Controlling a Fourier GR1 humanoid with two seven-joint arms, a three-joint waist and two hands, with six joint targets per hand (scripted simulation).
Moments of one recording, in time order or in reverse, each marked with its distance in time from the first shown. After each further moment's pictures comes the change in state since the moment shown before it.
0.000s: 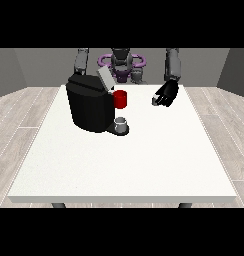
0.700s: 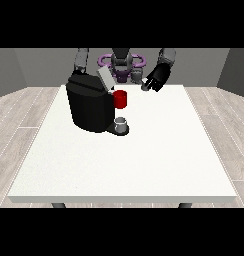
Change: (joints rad) left arm -0.166 -0.049 0.036 -0.063 0.026 -0.236 0.125; right arm -0.008 0.003 0.009 0.088 0.032 -0.004 -0.021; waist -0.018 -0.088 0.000
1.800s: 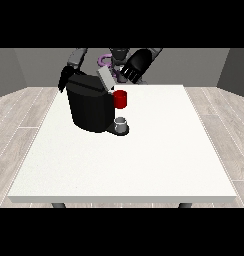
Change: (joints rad) left arm -0.359 0.091 0.168 0.050 0.055 -0.105 0.141; right arm -0.125 -0.009 0.002 -0.131 -0.011 0.027 0.018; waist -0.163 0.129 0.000
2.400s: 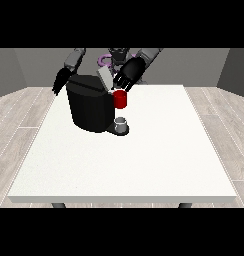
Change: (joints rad) left arm -0.072 0.013 0.004 0.043 -0.014 -0.005 -0.016; right arm -0.055 -0.021 -0.038 -0.024 -0.018 0.000 0.029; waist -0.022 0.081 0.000
